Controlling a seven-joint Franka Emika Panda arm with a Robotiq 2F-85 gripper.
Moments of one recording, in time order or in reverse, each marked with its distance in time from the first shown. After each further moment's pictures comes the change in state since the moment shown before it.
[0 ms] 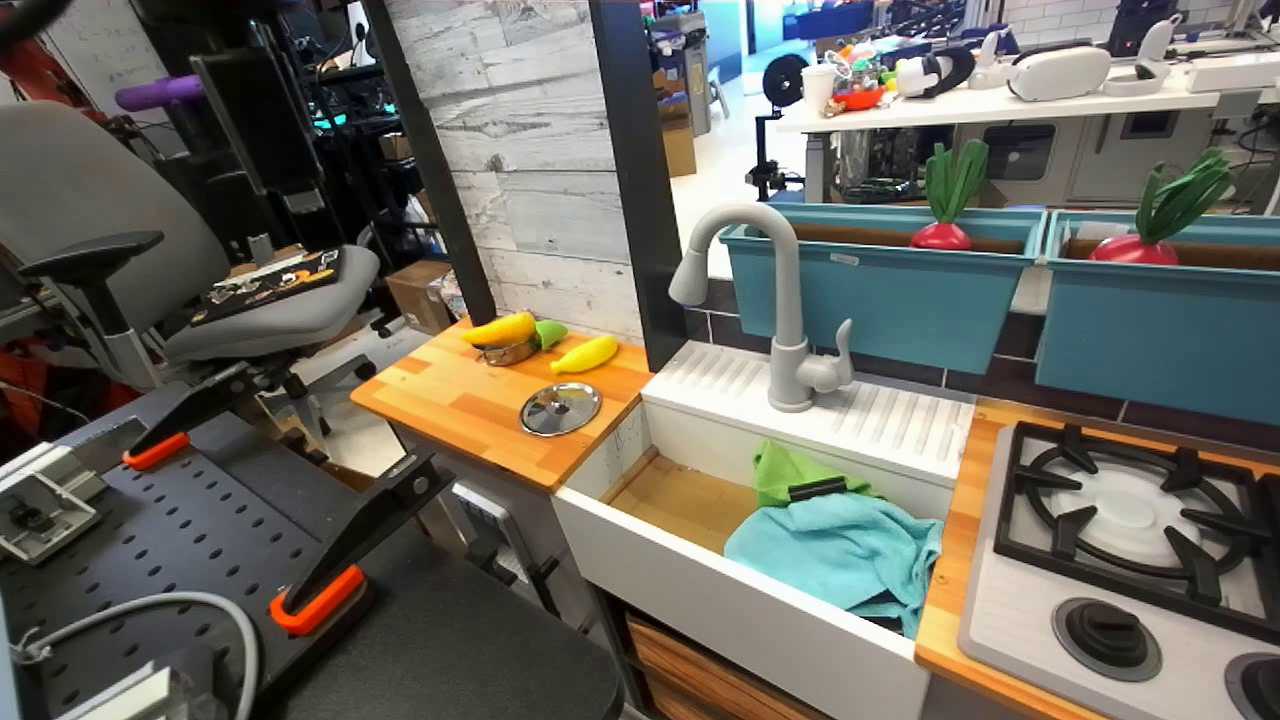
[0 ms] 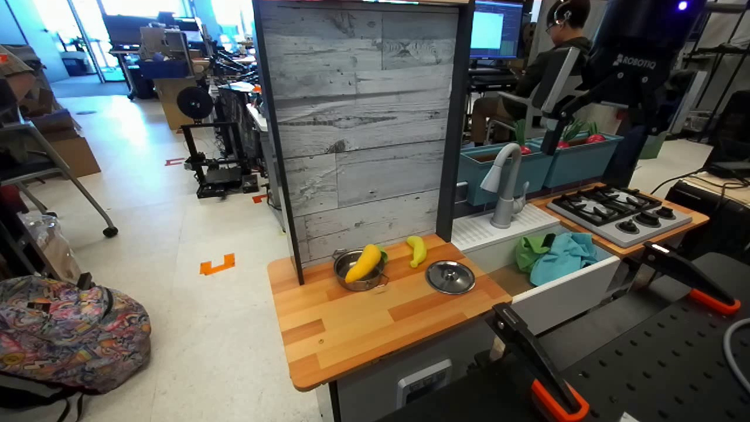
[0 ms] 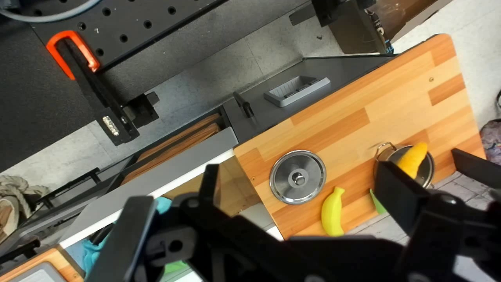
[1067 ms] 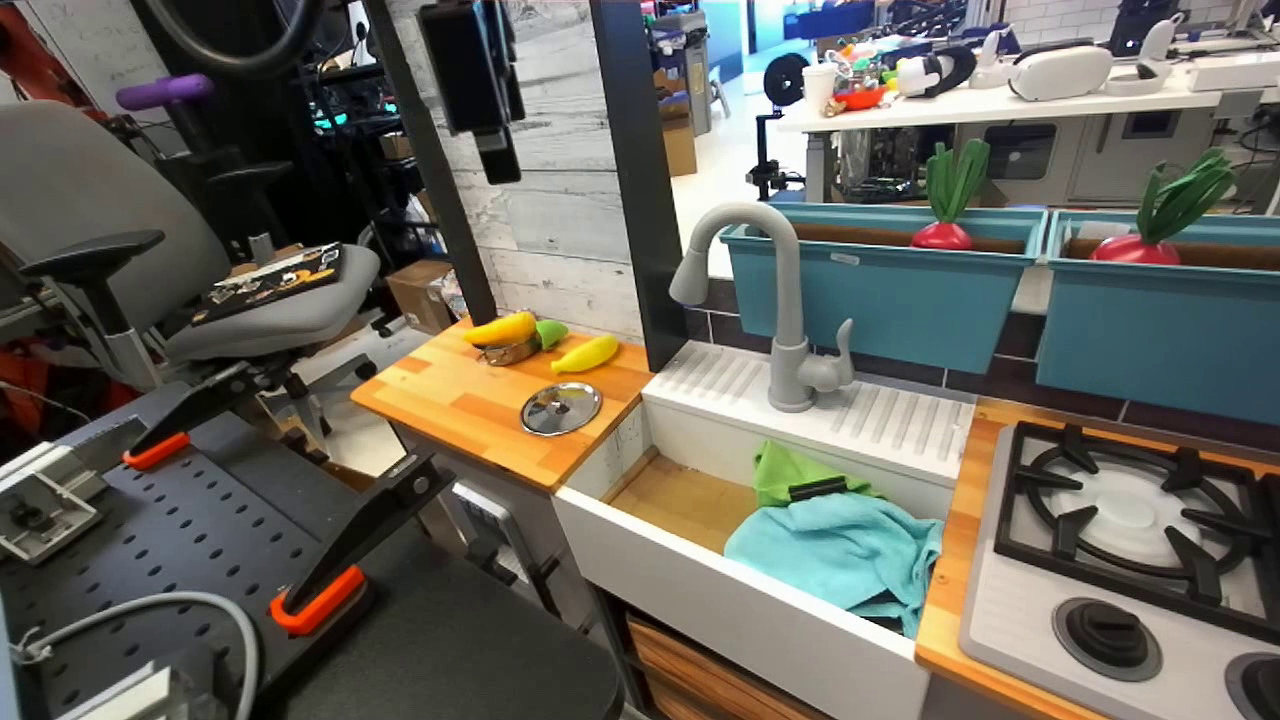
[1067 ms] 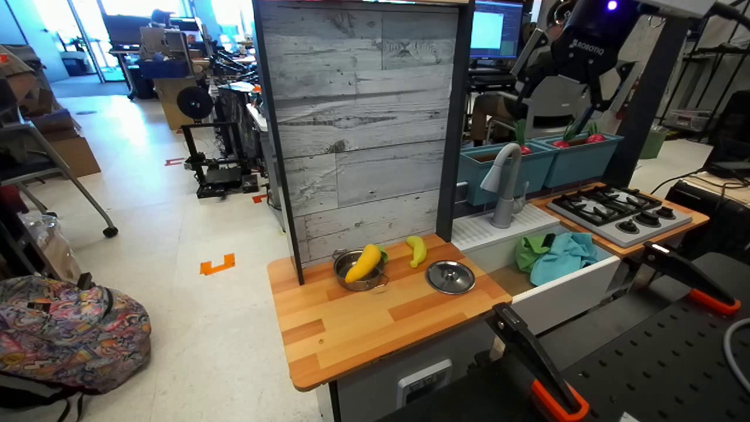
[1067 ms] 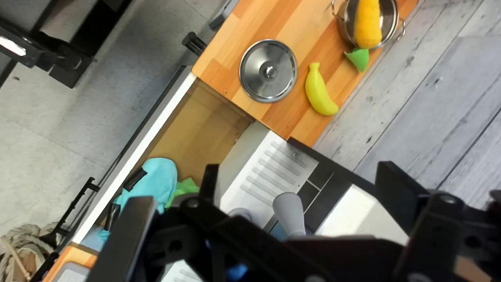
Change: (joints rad) arm -0.066 0.236 -0.059 0.314 0.232 0.011 0.128
